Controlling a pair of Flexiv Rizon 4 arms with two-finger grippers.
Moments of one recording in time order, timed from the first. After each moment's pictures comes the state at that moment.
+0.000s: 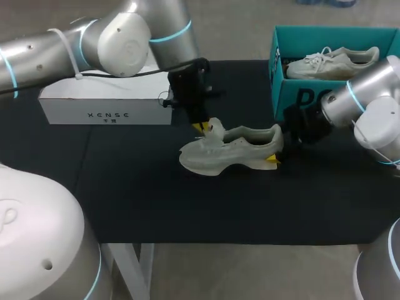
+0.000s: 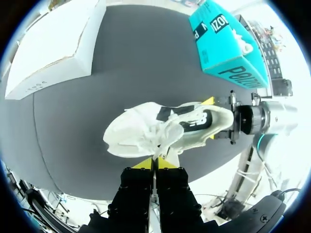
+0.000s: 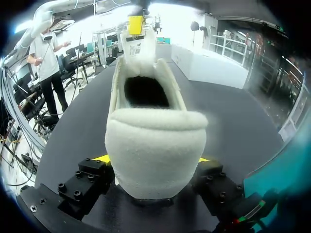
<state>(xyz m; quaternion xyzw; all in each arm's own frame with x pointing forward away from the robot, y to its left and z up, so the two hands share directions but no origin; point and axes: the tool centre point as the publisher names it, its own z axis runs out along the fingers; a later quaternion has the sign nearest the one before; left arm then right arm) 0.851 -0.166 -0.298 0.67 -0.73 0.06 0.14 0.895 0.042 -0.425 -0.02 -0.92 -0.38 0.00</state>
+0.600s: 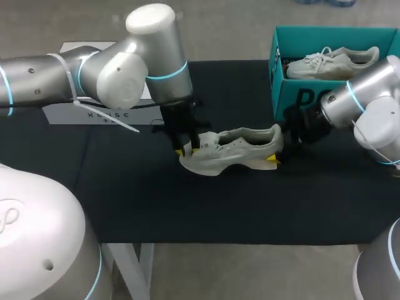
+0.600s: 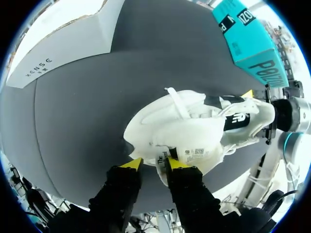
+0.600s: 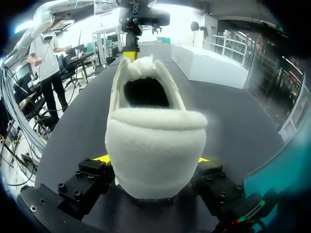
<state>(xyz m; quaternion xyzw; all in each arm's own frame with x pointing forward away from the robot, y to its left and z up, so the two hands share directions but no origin) 0.839 -0.134 -0.375 0.68 -0.73 0.03 0.09 0.895 0.042 -0.425 -0.02 -0.92 -0.38 0.00</state>
